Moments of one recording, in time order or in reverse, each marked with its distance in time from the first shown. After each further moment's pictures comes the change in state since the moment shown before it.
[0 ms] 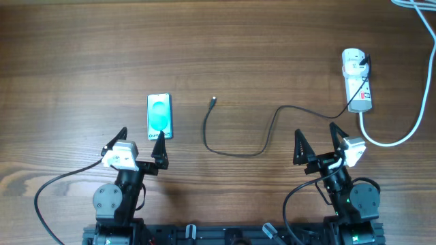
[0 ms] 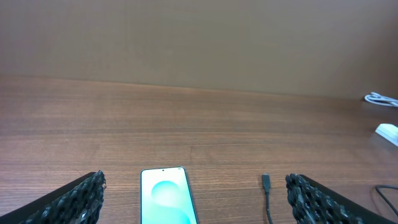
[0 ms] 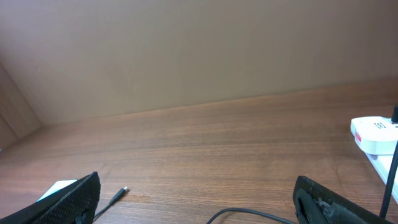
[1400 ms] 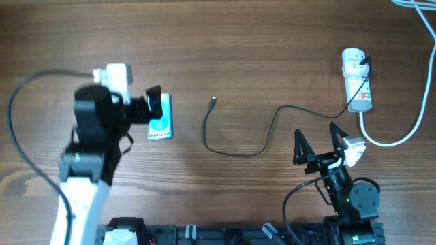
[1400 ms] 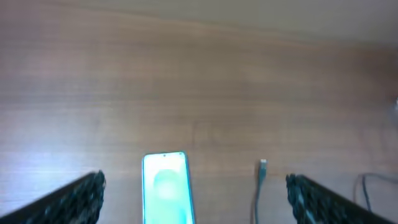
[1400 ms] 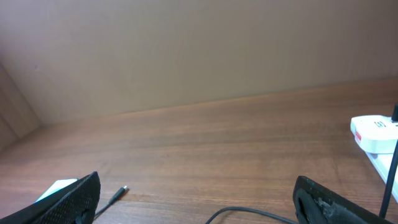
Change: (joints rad) left arm 0.000 1.002 0.865 -0.394 0.009 0.007; right arm 0.000 0.004 0.000 -0.002 0.000 0.000
